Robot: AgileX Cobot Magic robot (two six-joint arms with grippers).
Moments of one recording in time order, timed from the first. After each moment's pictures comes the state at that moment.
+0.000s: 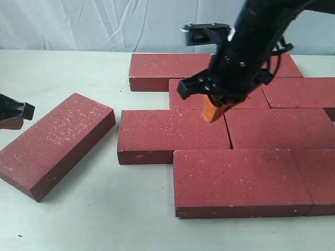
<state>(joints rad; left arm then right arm) -0.07 1.22 -0.76 -0.28 0.72 0.22 0.48 1.72 -1.38 0.26 1.17 -0.08</state>
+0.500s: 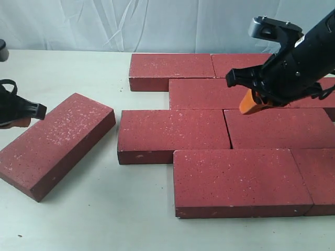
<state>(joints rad) -0.13 1.29 -0.76 -0.19 0.61 0.11 0.25 1.54 -1.08 0.40 0.88 -0.13</state>
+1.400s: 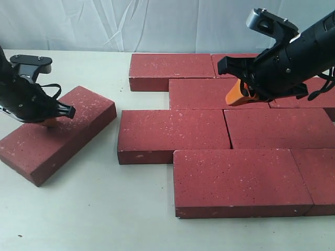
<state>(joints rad) -0.13 1.76 -0.96 -0.12 0.49 0.11 0.25 1.54 -1.06 0.58 0.79 -0.18</state>
